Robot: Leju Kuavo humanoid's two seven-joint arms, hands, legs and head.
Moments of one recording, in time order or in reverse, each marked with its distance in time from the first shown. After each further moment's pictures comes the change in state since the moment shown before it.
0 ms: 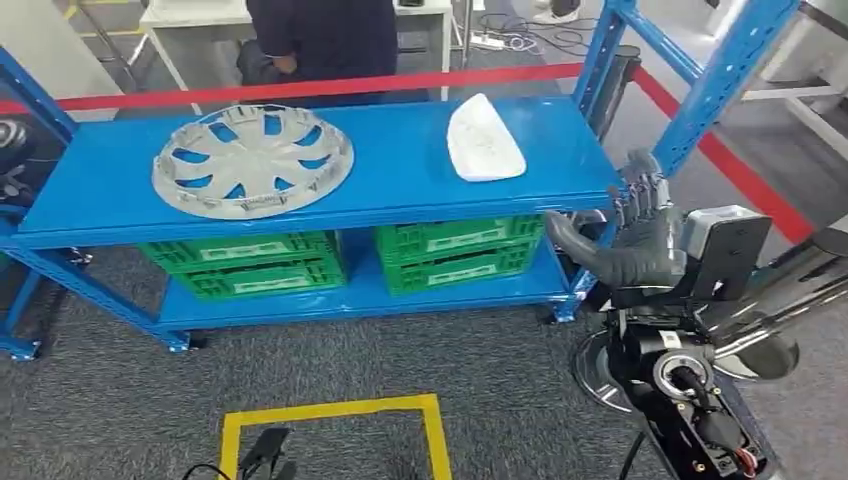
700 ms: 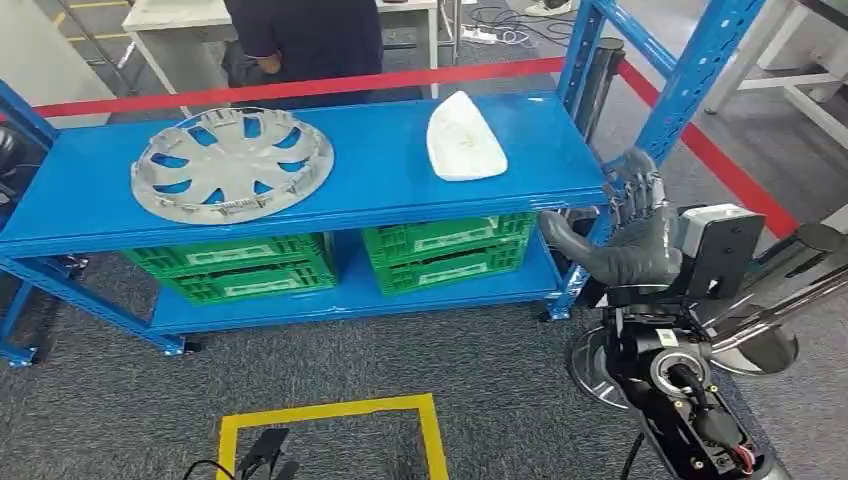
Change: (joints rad) left arm -0.001 0.005 0.000 0.000 0.003 0.000 -0.001; right arm -0.003 0.000 0.003 0.006 -0.005 0.010 -0.006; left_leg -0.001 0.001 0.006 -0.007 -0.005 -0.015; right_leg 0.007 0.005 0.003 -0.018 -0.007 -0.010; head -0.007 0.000
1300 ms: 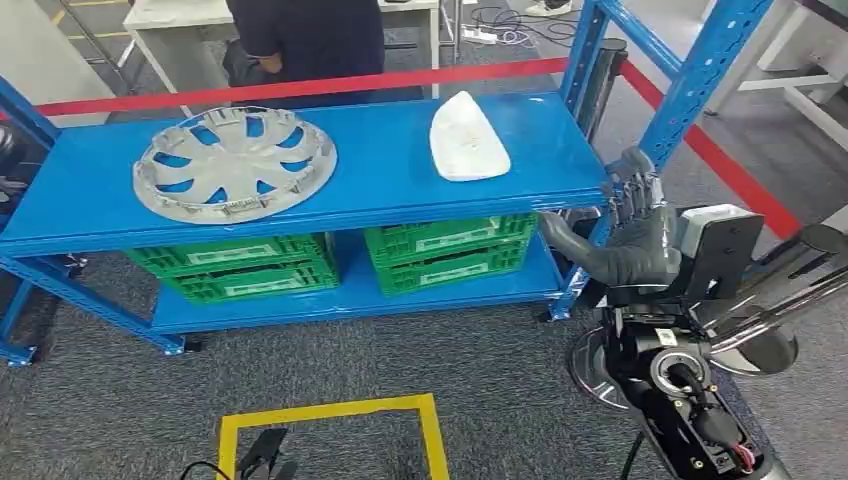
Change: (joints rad) left arm 0.001 0.001 0.000 0.000 0.012 -0.005 -0.005; right arm -0.001 0.000 0.000 0.003 -0.005 0.004 -0.006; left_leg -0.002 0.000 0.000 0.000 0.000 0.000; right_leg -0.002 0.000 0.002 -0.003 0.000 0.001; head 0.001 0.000
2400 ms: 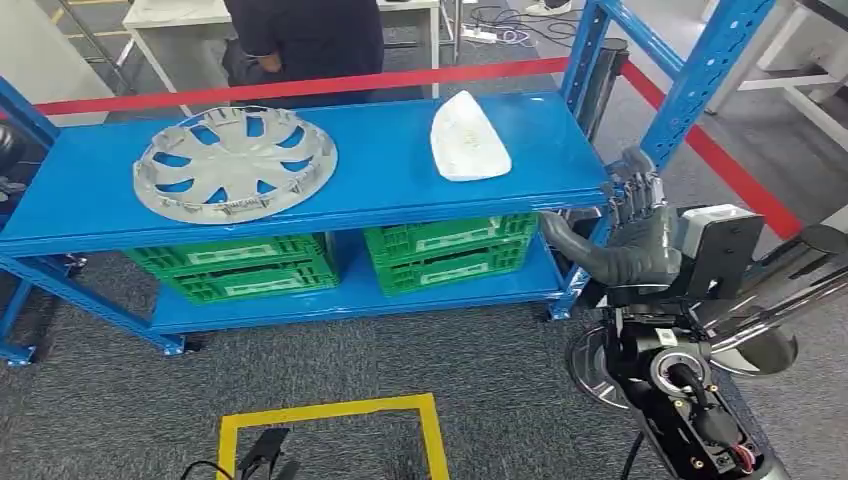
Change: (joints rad) left arm -0.001 0.000 0.000 0.000 0.000 -0.012 0.000; right arm 0.000 0.000 -0.001 0.000 0.000 0.002 -0.003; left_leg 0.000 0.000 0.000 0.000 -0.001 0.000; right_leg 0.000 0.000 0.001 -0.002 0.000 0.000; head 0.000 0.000
